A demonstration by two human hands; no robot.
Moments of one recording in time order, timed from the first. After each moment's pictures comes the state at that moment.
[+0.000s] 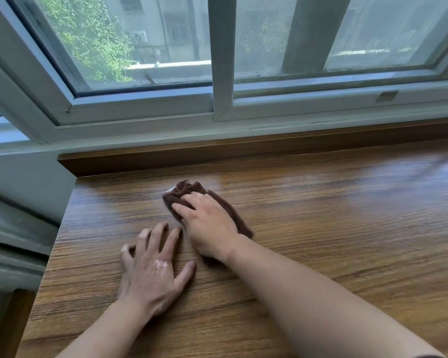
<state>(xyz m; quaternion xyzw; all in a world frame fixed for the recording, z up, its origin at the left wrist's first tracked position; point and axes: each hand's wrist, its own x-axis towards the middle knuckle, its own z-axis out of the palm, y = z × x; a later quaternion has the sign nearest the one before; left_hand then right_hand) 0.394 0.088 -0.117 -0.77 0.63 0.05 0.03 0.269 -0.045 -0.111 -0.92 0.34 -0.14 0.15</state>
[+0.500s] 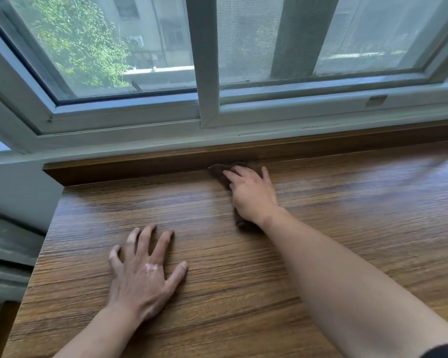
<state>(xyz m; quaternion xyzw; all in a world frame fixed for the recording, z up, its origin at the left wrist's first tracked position) 0.389 0.071 -0.114 -0.79 0.61 0.07 0.01 0.187 -0.141 -0.095 -0.86 0.50 -0.05 0.12</state>
